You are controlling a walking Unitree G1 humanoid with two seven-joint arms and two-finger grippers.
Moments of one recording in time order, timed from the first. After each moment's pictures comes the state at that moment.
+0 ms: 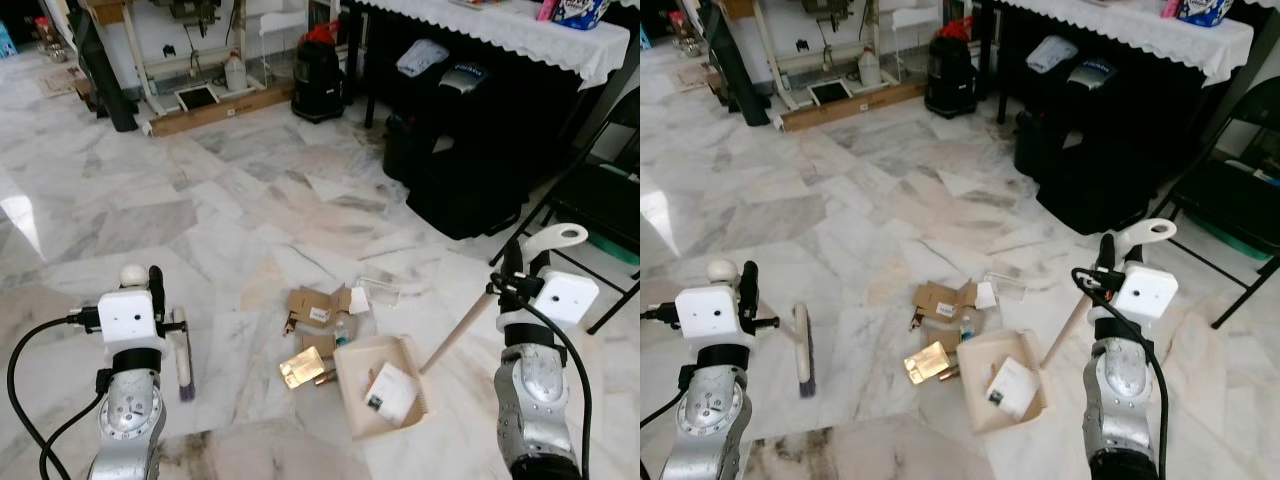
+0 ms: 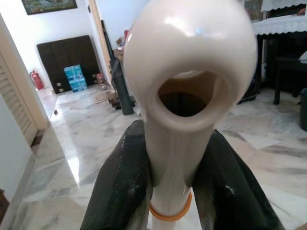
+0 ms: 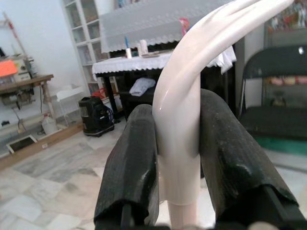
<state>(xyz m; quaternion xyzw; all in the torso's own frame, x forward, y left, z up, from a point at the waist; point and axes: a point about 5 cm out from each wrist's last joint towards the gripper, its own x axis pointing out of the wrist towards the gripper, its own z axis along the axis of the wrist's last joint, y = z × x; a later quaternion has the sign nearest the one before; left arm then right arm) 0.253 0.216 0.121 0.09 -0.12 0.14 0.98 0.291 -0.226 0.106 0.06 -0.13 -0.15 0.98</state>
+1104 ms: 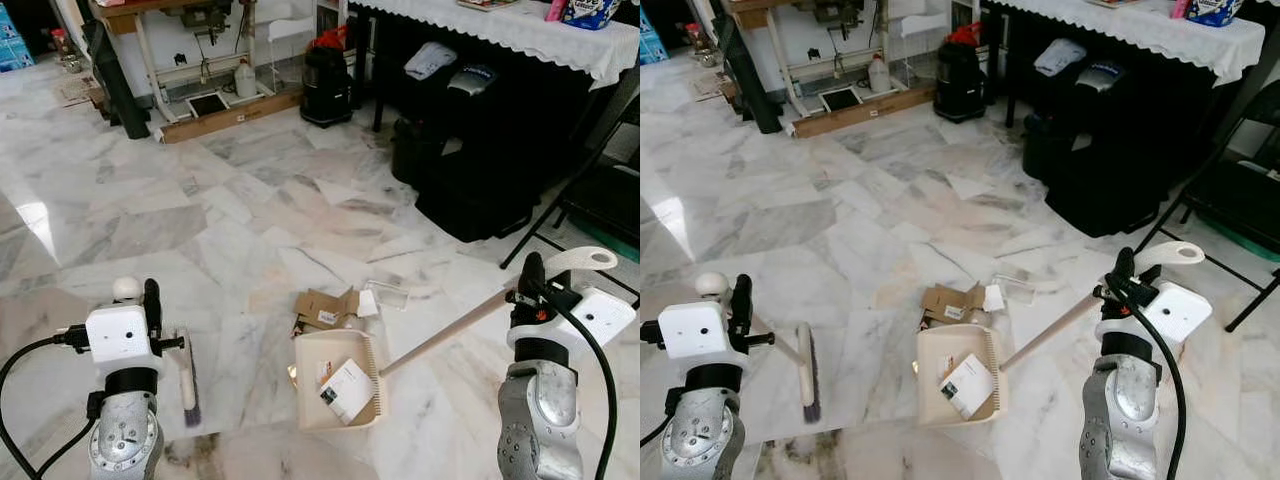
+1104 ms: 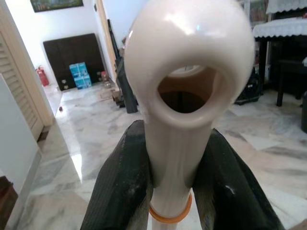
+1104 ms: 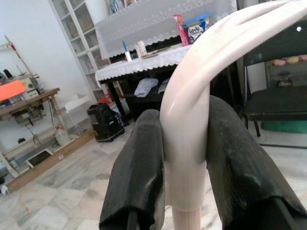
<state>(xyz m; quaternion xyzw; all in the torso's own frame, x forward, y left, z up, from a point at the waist) 0.220 0.208 0.137 0.08 -0.12 0.14 0.98 0.263 -0.219 0.121 0.12 -0.12 -0.17 0.97</state>
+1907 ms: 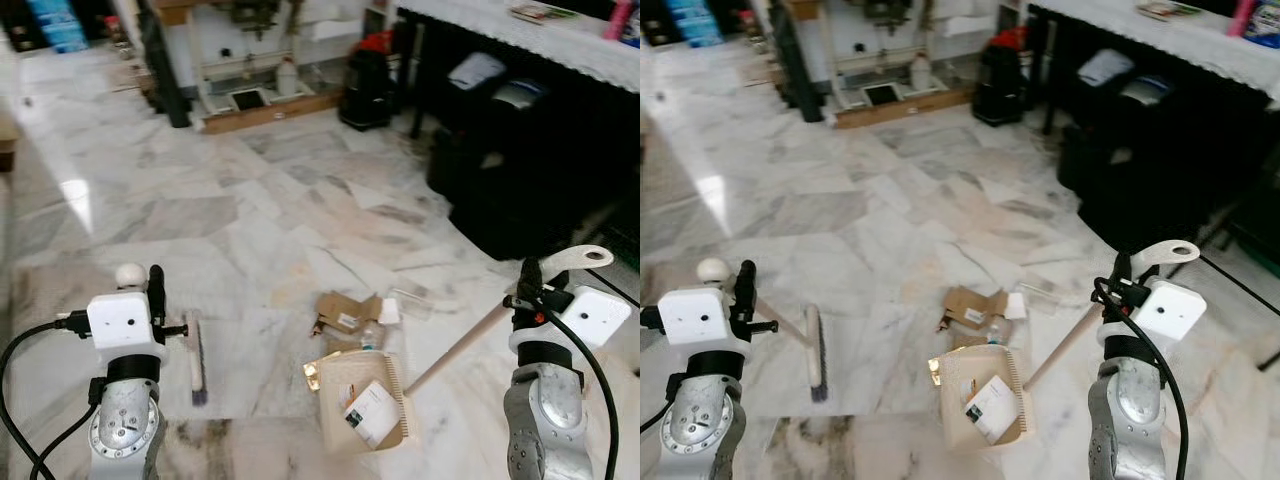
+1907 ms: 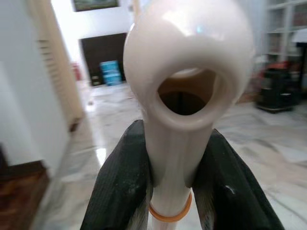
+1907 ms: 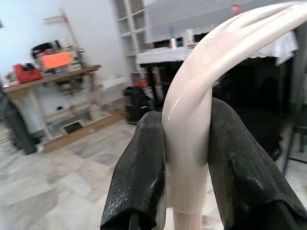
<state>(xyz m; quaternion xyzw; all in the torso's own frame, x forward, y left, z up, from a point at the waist) 0.234 0.209 0.144 0.08 -0.12 0.14 0.98 0.262 -0.220 0.120 0.07 -0.10 -0.15 0.98</state>
